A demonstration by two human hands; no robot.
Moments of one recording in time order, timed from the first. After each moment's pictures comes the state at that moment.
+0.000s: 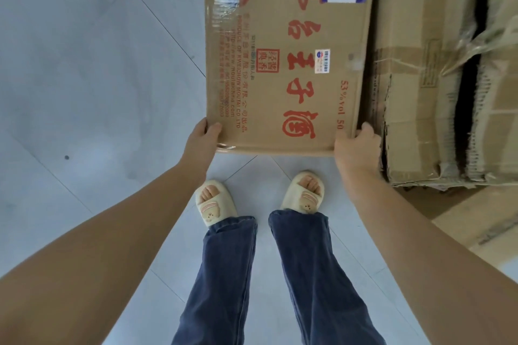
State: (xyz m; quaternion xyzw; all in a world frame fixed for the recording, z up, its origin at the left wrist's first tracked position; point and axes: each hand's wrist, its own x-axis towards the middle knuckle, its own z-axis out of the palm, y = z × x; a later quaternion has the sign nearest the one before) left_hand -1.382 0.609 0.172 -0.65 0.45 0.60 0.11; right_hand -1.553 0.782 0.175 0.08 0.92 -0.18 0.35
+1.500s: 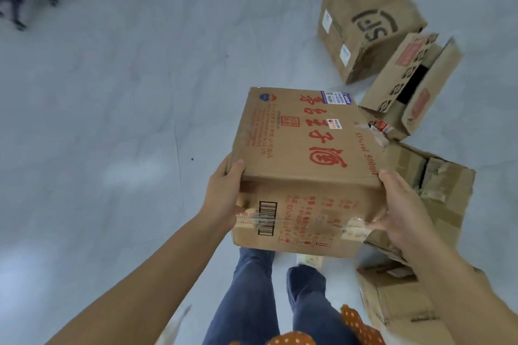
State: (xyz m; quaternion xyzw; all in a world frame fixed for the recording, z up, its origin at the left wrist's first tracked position) left_hand -1.293 0.660 0.649 -0.69 0.31 0.62 -0.20; right_hand -1.528 0.760 0.602 0.03 0.75 -0.42 0.51
